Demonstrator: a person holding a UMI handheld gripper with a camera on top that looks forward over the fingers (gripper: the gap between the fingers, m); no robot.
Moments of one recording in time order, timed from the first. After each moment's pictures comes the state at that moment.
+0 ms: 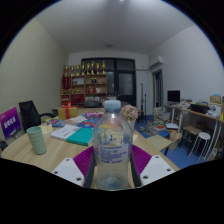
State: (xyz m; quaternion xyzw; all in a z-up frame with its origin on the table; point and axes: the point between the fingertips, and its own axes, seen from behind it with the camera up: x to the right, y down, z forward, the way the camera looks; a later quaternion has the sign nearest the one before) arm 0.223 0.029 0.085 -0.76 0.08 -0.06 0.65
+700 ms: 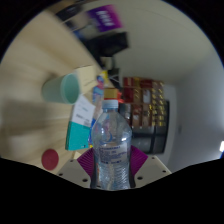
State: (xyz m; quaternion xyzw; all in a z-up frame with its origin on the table) arm 0.057 0.135 0.214 -0.55 -0.54 -0.47 0.42
